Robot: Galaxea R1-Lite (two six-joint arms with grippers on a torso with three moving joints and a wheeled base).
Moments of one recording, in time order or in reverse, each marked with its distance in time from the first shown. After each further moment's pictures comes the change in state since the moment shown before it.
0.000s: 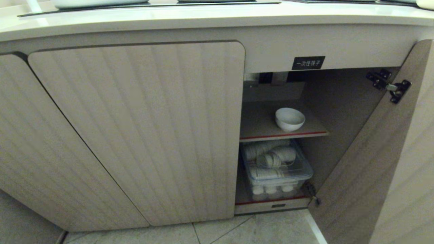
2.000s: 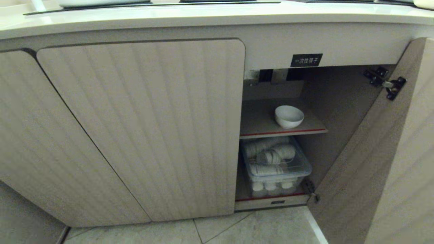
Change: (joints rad) left arm 0.000 0.000 0.000 0.000 0.000 -0.001; right arm 0.000 -0.001 0.000 -0.001 0.000 -0.001
